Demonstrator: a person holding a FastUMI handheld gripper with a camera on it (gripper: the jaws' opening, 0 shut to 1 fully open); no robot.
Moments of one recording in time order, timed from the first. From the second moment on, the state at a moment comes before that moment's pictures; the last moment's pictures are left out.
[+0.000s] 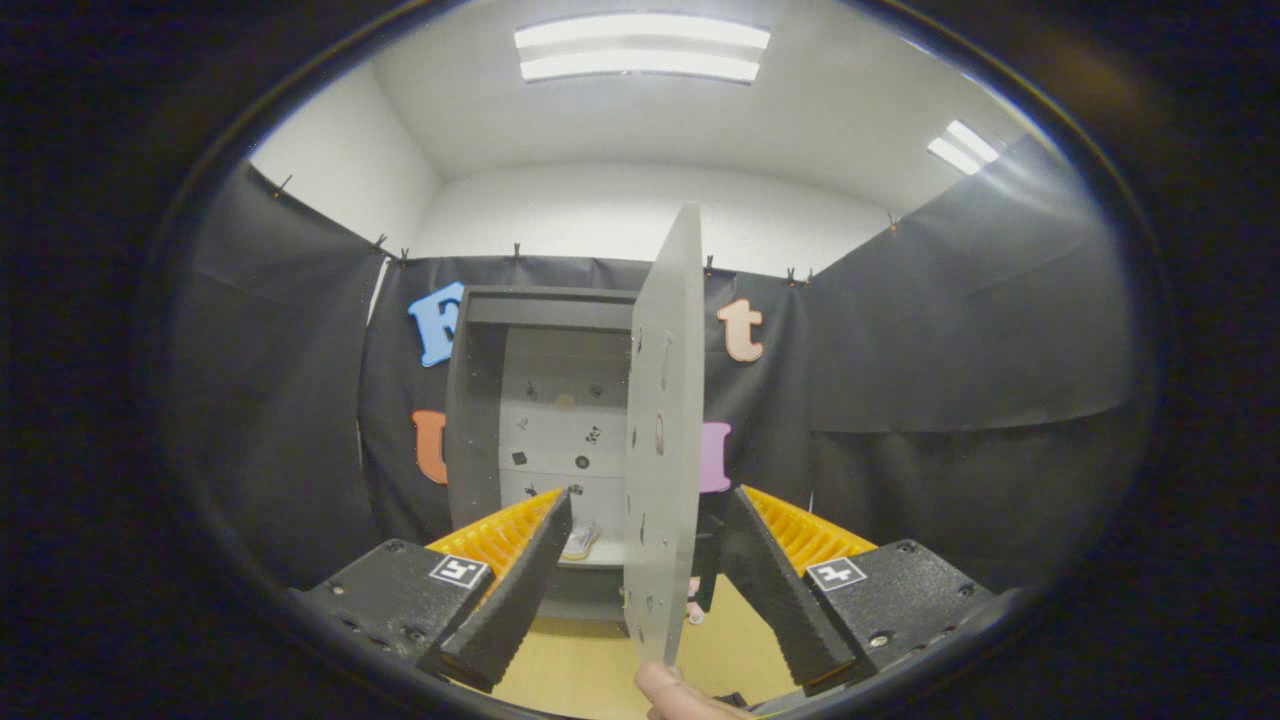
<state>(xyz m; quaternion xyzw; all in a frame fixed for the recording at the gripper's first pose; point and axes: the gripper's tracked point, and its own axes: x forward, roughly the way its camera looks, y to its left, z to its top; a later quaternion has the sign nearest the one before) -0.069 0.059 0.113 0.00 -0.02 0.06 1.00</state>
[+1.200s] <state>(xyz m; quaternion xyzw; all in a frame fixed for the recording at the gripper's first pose) 0.089 -0.053 -0.007 0.01 0.11 0.12 0.99</state>
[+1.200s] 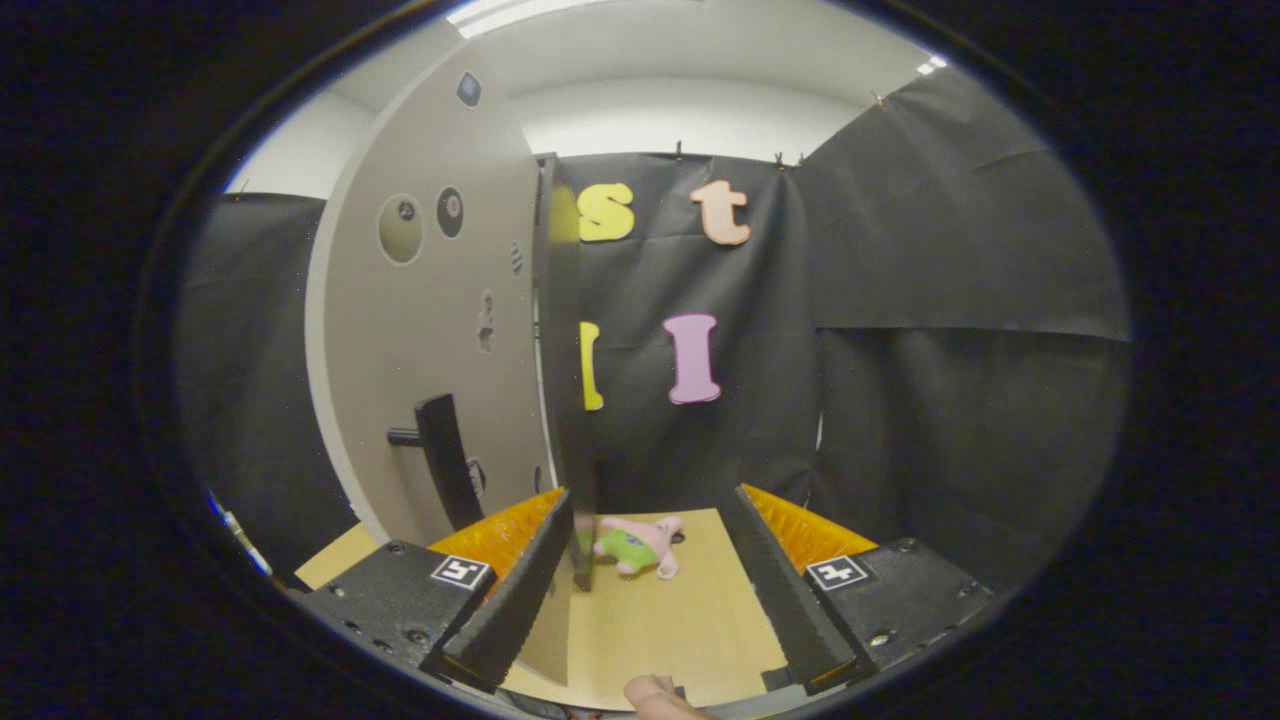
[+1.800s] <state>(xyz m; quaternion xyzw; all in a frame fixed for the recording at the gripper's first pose) 0.066 0.010 -0.008 -0.03 0.09 0.11 0.99</state>
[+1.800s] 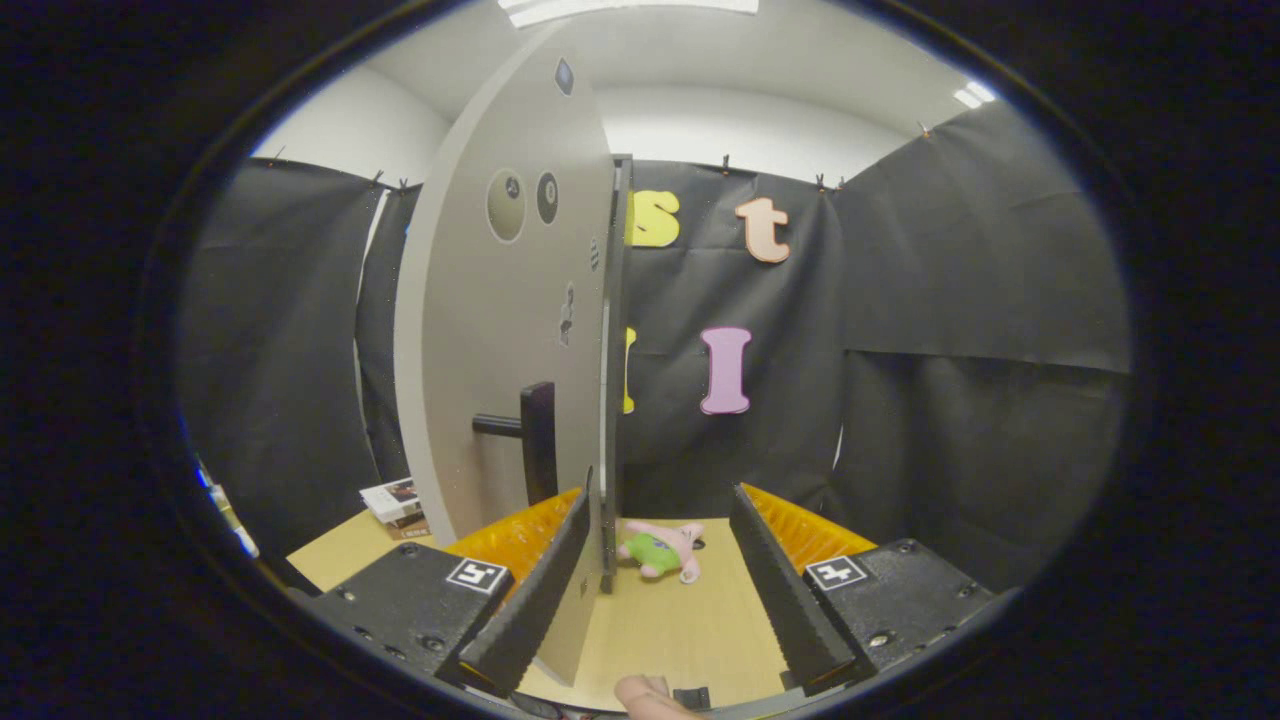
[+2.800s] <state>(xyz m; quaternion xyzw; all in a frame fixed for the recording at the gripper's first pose) 0.067 0.157 -0.009 -0.08 0.07 0.14 0.98</state>
